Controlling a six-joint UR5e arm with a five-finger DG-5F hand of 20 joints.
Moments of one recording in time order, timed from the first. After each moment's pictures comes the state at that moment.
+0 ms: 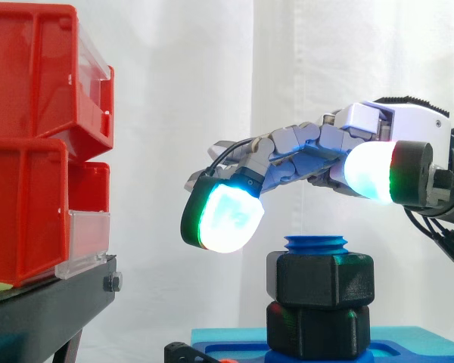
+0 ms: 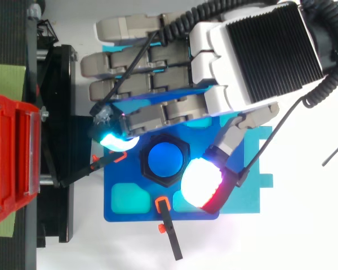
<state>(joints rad) -0.03 -2.31 -1.21 -2.49 -2.05 -1.39</state>
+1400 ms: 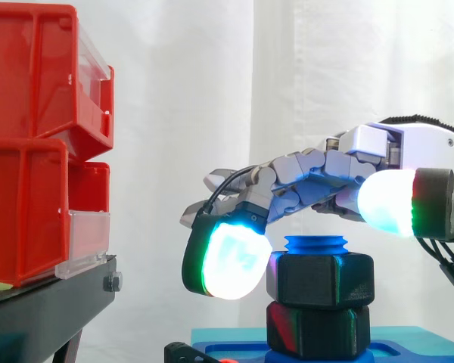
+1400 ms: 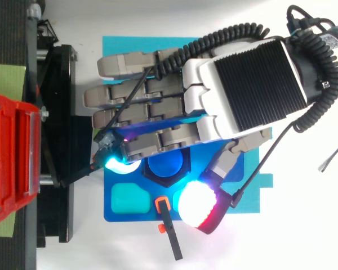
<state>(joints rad) 0.01 -2.31 -1.24 -2.50 -2.01 -1.37</state>
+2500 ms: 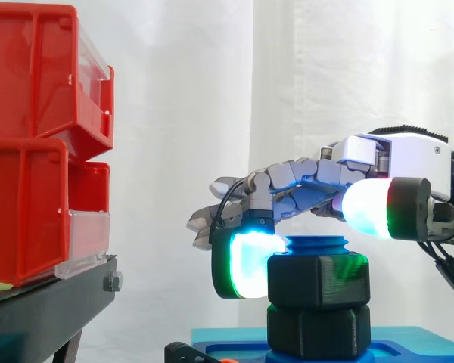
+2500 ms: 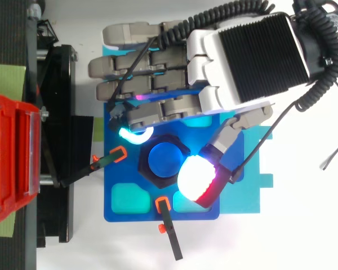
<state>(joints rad) -0.02 -2.31 -1.24 -2.51 -2.00 -1.37</state>
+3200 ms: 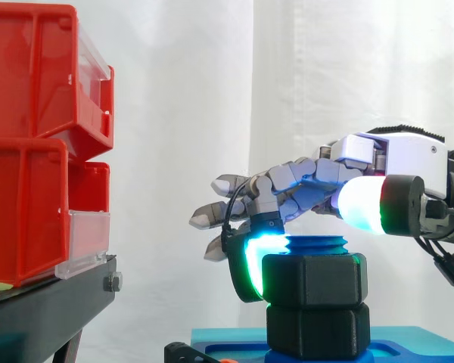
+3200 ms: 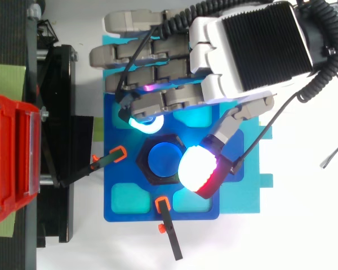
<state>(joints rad) -0.03 -2.31 -1.24 -2.50 -2.00 -1.37</state>
